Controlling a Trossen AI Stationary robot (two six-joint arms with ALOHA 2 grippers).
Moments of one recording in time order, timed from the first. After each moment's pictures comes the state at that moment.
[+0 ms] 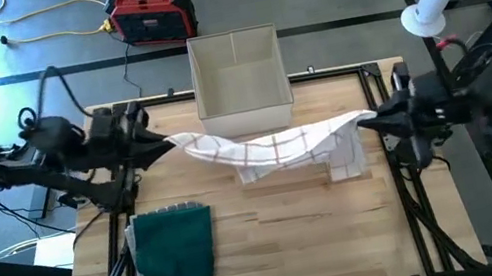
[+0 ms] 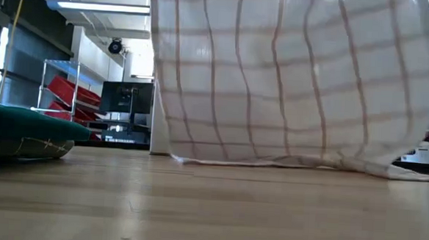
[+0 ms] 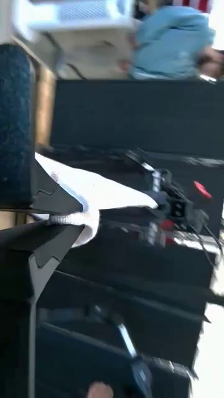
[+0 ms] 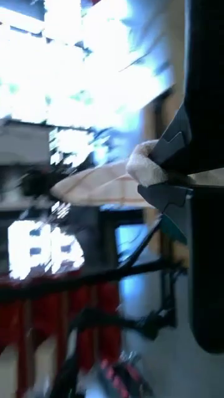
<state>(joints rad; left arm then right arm) -0.28 0.94 1.32 -0.17 -0.21 -0.08 0.71 1.22 1.94 -0.87 0.74 0.15</state>
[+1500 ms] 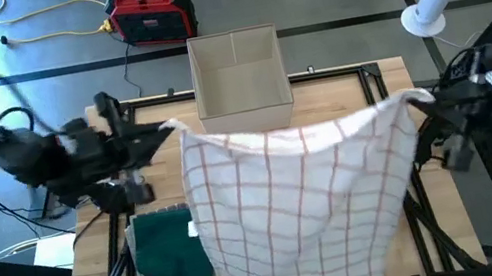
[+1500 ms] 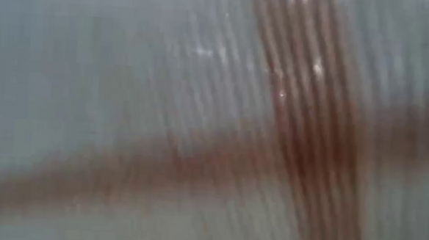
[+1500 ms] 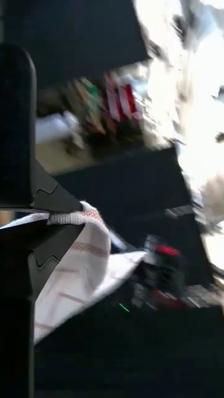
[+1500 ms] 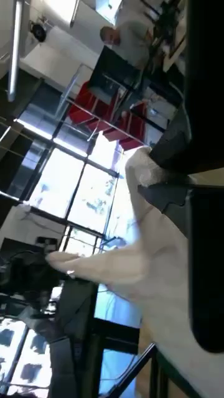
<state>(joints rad) -0.54 1.28 1.83 -0.41 -0.86 0.32 1.13 1.28 1.94 -0.33 1.56 -0.71</state>
